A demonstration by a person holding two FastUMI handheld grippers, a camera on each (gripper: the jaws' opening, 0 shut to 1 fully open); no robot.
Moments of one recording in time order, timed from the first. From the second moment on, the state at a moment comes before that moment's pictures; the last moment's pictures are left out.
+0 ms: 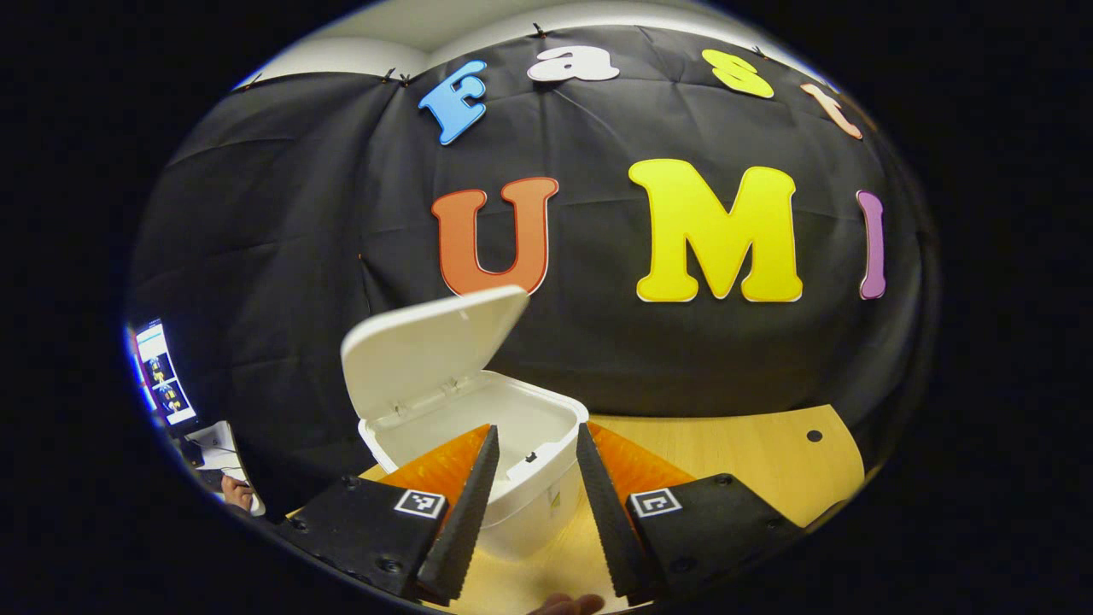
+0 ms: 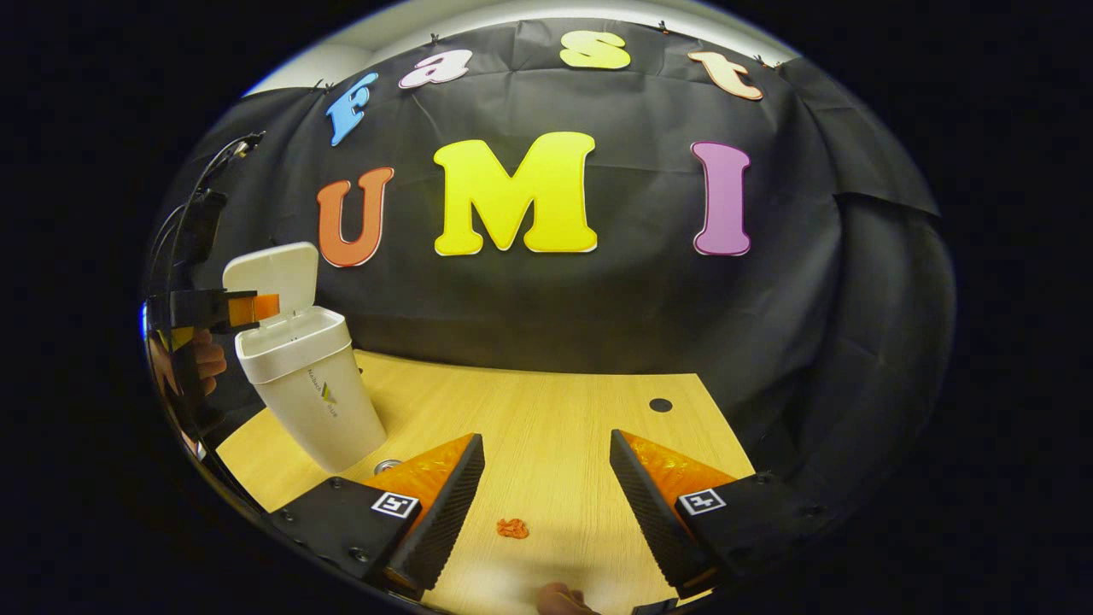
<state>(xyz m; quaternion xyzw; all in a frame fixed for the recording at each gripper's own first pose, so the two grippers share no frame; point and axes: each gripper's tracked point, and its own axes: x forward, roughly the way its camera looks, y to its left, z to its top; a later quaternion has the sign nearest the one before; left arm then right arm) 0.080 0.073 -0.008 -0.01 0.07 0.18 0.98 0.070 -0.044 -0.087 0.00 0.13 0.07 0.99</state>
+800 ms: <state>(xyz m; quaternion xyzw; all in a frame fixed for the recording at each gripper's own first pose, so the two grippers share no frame) -0.015 0.005 -0.079 0.01 0.10 0.12 0.99 0.068 -0.018 -0.189 -0.05 0.20 0.15 0.97</state>
